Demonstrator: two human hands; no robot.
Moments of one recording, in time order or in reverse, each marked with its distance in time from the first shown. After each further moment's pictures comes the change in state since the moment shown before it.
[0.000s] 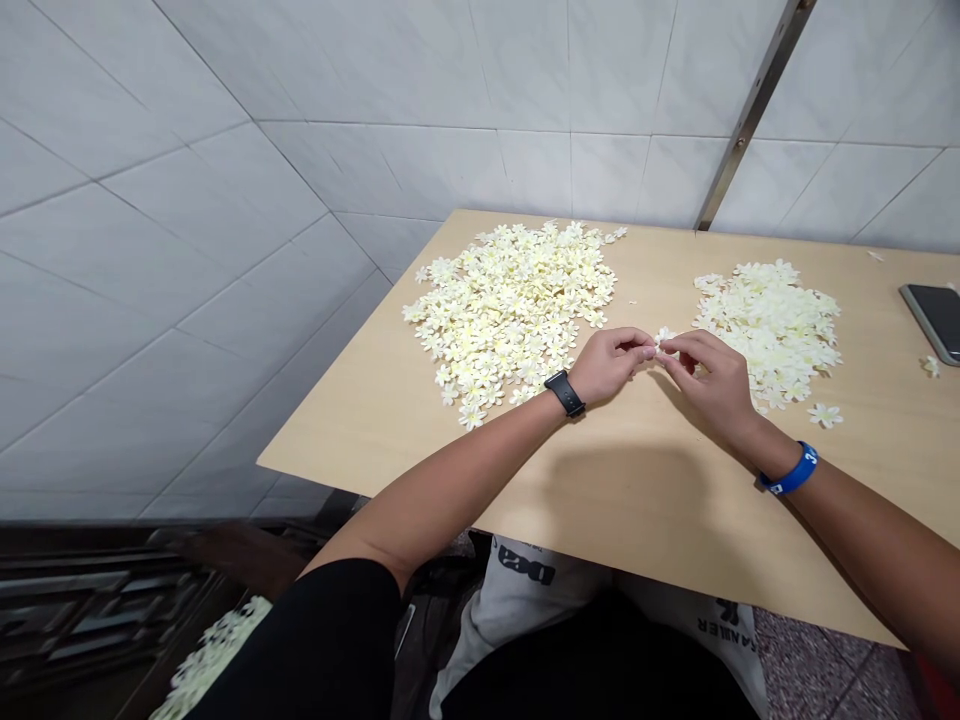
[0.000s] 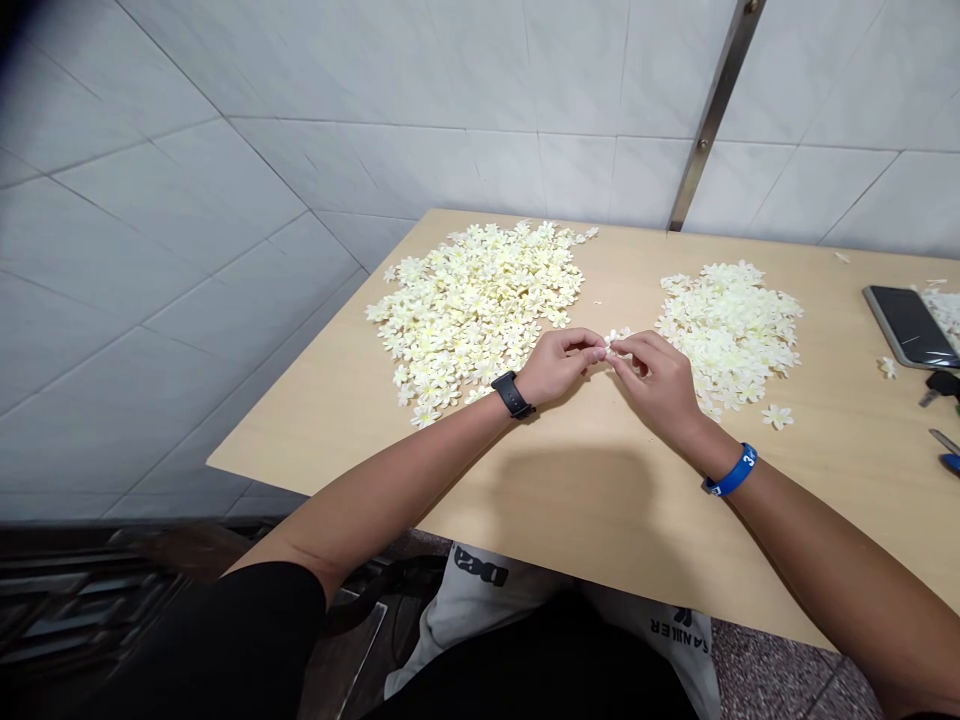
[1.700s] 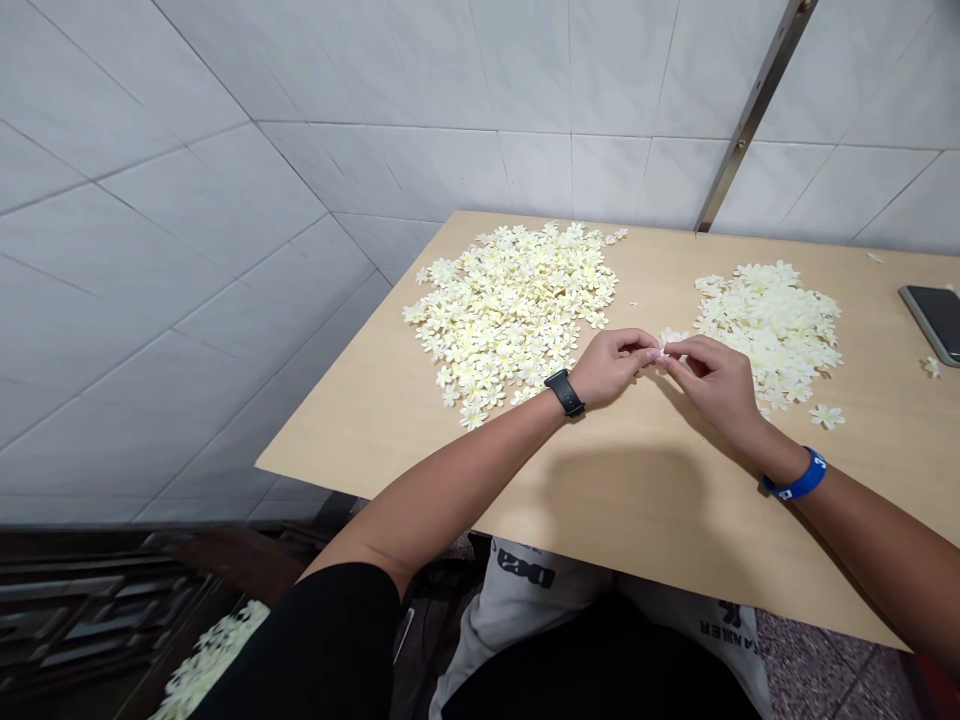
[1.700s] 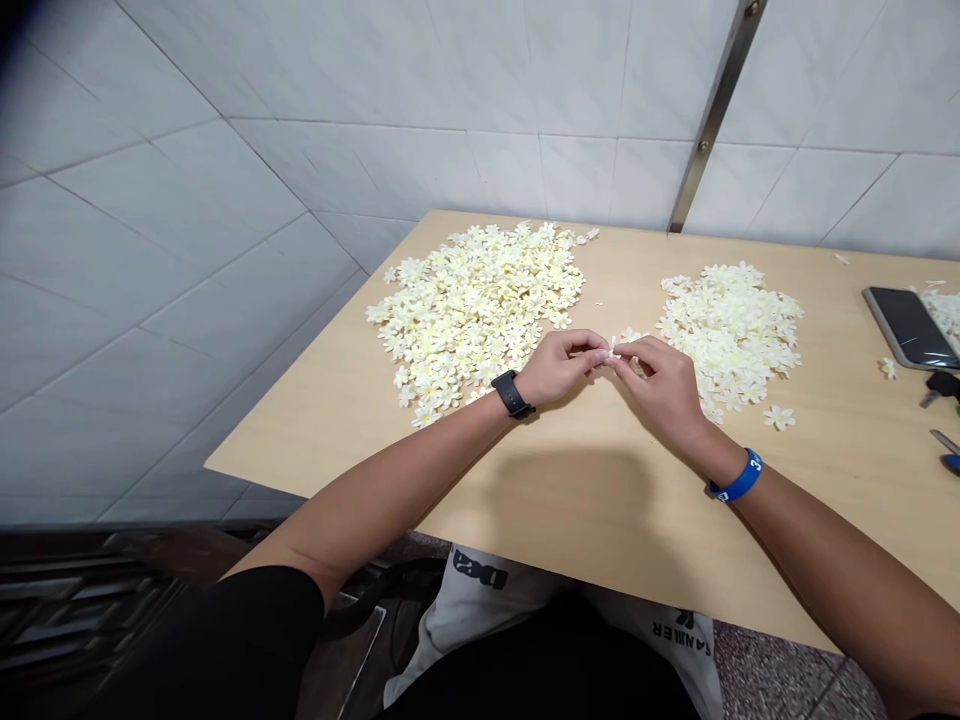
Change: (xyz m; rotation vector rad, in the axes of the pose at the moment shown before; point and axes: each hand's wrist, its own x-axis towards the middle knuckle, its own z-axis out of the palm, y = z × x) left_hand 0.001 -0.001 -0.003 -0.053 -0.087 0.047; right_hand 0.000 -0.010 -0.003 0.028 -0.036 0.170
